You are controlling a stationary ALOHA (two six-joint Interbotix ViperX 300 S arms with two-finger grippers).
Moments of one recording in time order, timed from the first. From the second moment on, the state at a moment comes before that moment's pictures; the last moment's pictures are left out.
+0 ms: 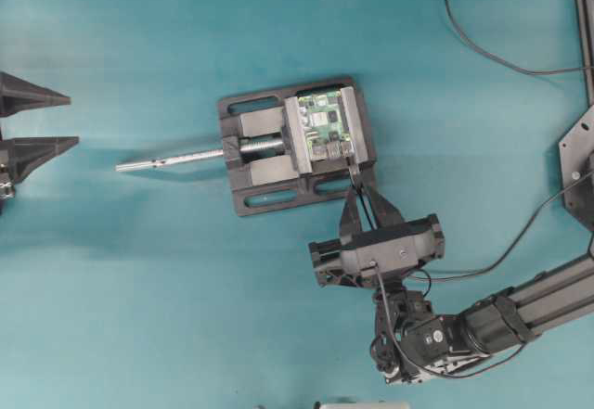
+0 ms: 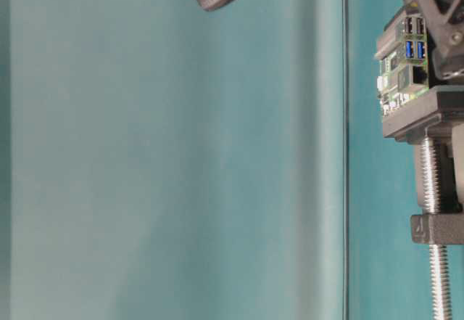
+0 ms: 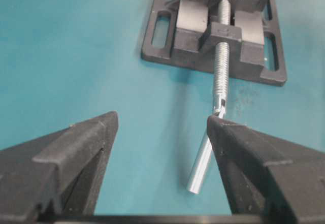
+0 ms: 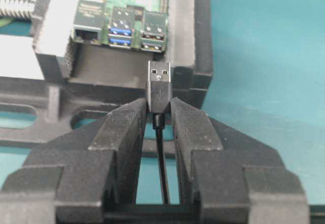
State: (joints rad) left arm 0.23 -1.12 1.57 -0.07 -0.12 -0.06; right arm 0.57 0.54 0.28 2.08 -1.69 -0.76
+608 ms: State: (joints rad) left arm 0.23 -1.12 1.57 -0.07 -0.12 -0.06; right arm 0.54 0.52 0.27 2.08 -1.68 -0.79
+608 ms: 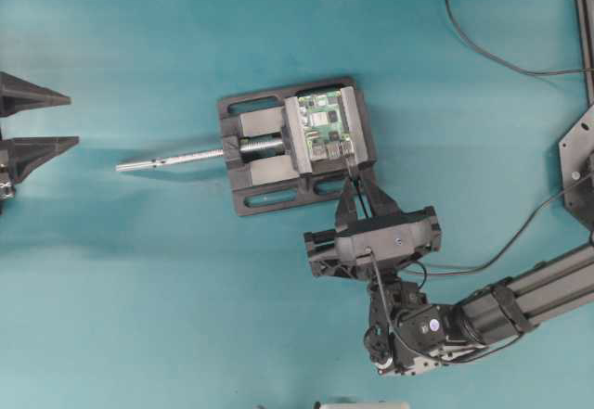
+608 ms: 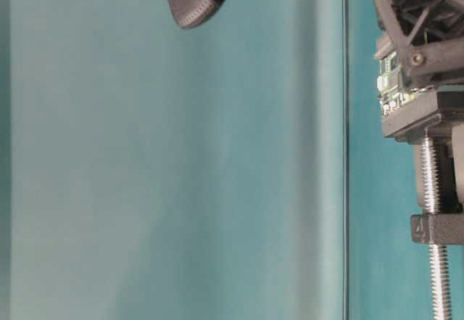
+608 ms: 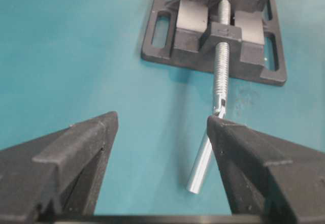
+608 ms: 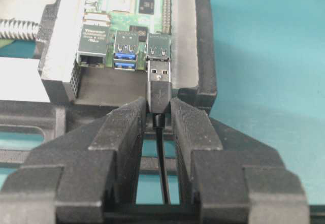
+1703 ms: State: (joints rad) left arm 0.23 -1.12 1.57 -0.07 -0.11 -0.06; right arm 0.53 0.52 0.29 2.08 -1.67 -0.80
